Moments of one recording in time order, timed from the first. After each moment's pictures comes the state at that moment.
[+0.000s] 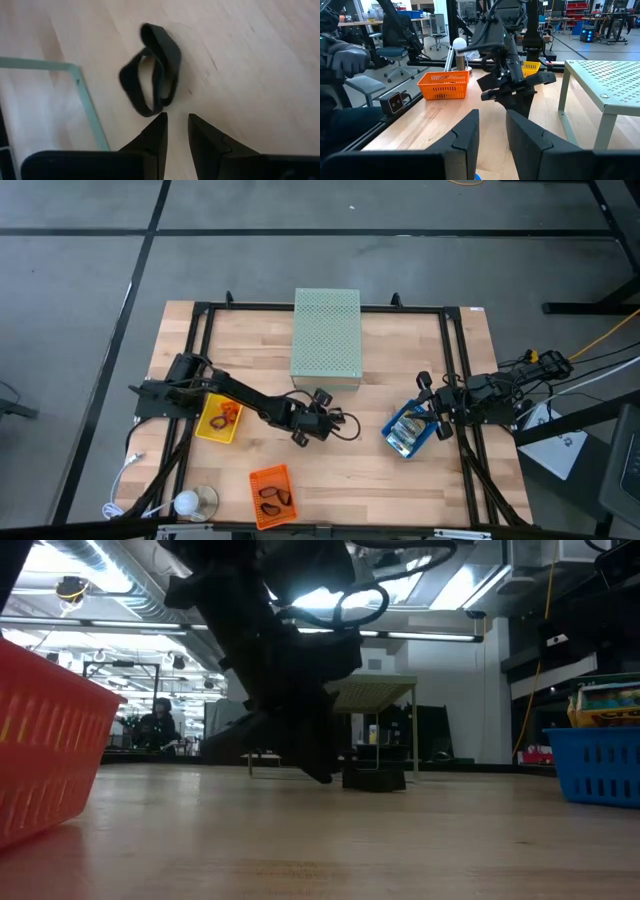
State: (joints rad) left arm -0.18 1.95 1.20 -0.23 -0.40 0.49; right arm 0.40 0.10 0.02 0.03 0.12 0.04
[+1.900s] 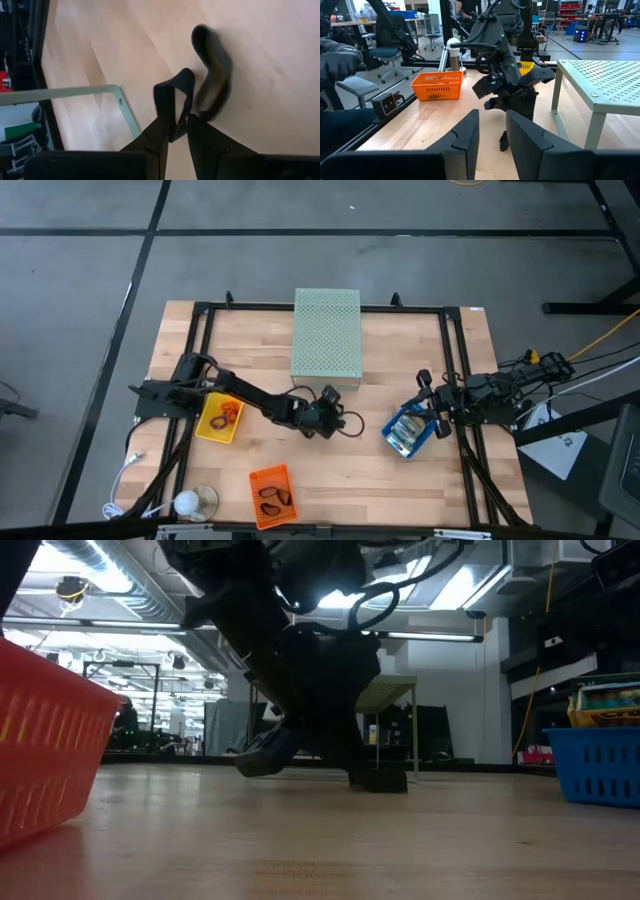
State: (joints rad) left arm -0.16 1.99 1.20 -0.06 -0.50 0.74; right arm 0.37 0.10 0.02 0.03 0.12 0.04
